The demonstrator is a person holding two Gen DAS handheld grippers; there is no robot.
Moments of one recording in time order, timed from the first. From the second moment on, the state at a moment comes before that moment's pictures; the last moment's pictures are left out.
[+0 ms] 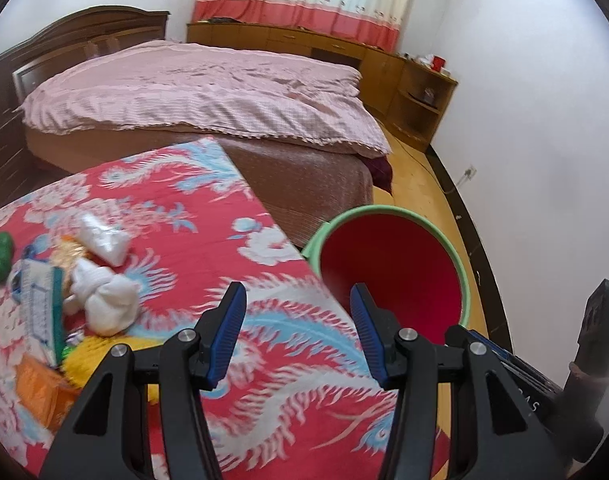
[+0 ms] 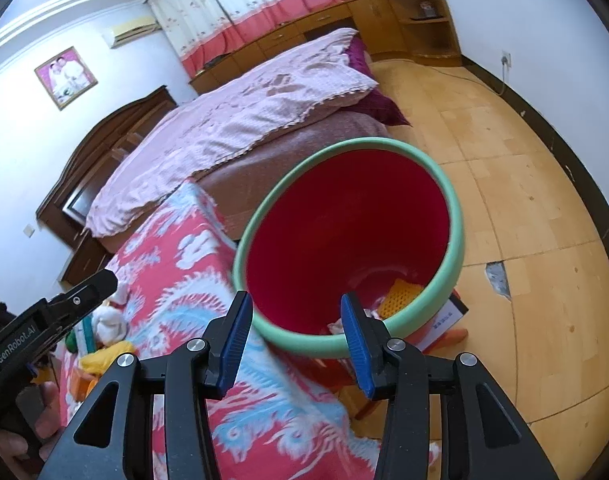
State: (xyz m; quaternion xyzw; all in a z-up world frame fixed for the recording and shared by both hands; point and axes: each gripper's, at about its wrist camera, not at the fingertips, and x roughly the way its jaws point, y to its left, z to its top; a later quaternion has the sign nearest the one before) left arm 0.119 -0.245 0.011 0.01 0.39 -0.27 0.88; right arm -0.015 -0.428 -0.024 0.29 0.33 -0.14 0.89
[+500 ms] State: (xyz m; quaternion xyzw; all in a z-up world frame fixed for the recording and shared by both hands) left arm 0.103 -0.148 0.029 -0.03 0.38 -0.20 0.90; right arm -0.015 -0.371 -0.011 0.26 0.34 -0.08 0.90
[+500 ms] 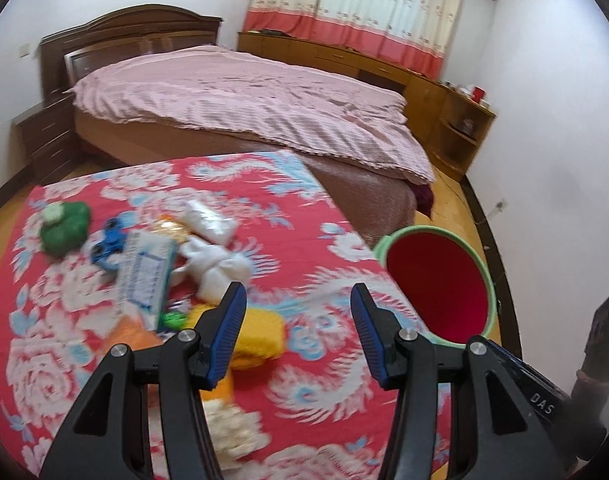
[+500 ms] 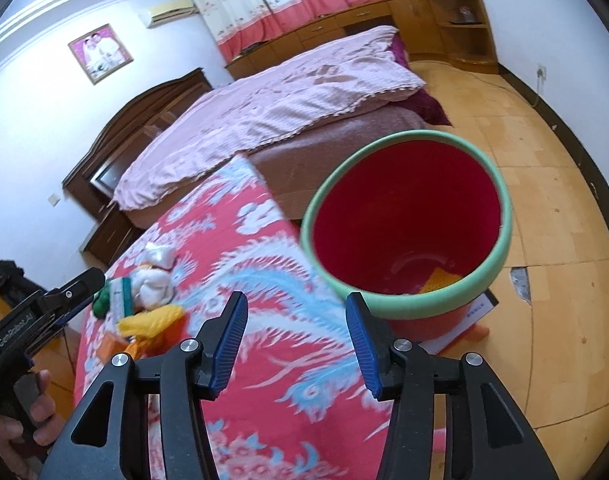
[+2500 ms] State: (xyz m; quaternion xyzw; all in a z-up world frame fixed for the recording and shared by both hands) left arm 0.132 -0.059 -0.055 -0.10 0.46 -0.16 0.87; right arm 0.018 -0.294 -0.034 0.21 0.41 -0.03 0.89
